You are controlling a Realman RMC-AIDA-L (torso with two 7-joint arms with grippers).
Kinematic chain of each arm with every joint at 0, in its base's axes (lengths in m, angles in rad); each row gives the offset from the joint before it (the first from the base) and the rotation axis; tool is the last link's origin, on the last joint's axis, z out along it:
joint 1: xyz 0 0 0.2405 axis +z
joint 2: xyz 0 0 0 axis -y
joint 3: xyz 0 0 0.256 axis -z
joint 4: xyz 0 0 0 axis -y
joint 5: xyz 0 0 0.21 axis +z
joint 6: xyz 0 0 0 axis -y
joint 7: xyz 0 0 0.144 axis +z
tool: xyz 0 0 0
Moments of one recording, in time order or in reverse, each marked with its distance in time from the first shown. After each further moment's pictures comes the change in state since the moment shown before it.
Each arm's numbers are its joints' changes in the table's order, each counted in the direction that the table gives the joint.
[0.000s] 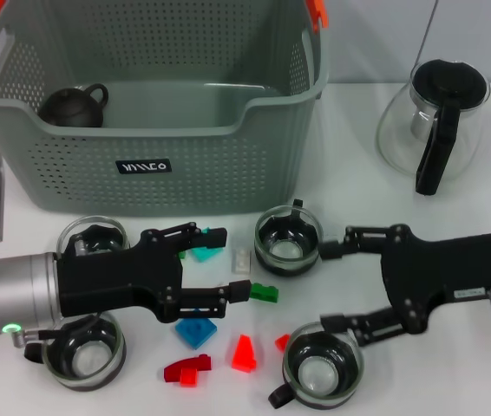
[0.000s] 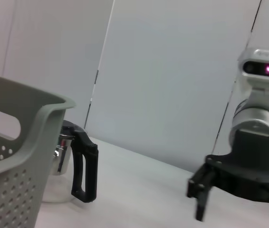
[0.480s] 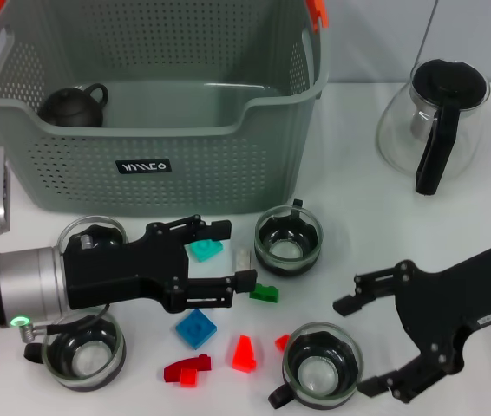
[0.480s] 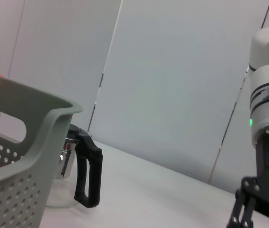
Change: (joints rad) left arm -0.013 0.008 0.006 0.005 -0.012 0.017 -0.029; right arm 0.008 -0.034 0.153 0.364 -0.210 0.159 0.204
